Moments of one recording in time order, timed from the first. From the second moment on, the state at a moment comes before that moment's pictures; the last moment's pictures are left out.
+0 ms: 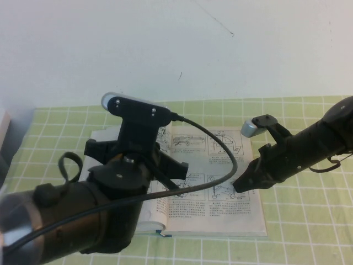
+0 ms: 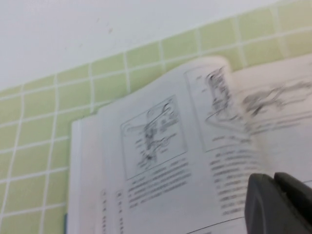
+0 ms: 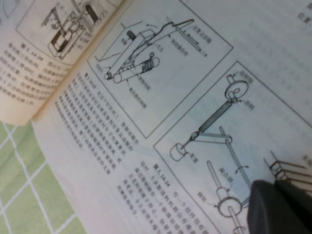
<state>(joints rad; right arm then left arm) 0.22 2.12 -1.28 1.01 0.88 -1.18 -0.84 1.54 -0.90 -1.75 -0.65 1.47</state>
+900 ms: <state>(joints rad) 0.23 1.34 -1.28 -0.01 1.00 -0.47 -0.81 1.18 -0.85 -1.40 0.27 1.20</state>
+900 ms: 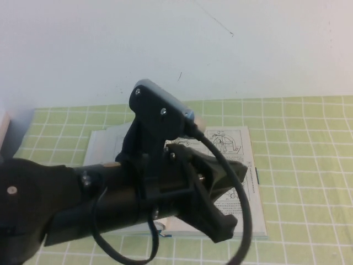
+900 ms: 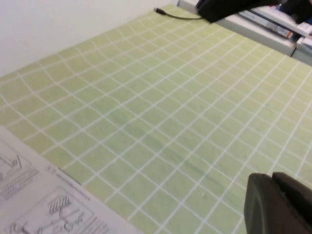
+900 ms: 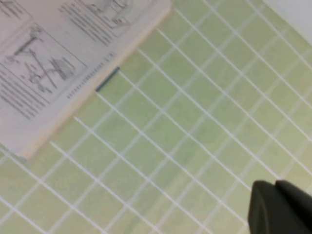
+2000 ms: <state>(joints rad) 0.23 0.21 -0.58 -0.12 0.87 -0.17 -0.48 0.65 -0.50 -0.57 0.25 0.67</state>
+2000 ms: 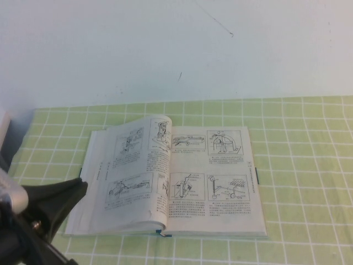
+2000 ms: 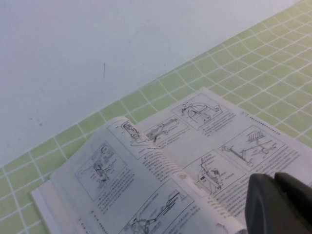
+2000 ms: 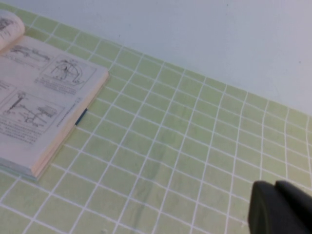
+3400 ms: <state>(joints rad) 0.23 0.19 -0.45 -0.10 0.86 -0.17 -0.44 0.53 -0.27 -0.55 -0.15 0.77</state>
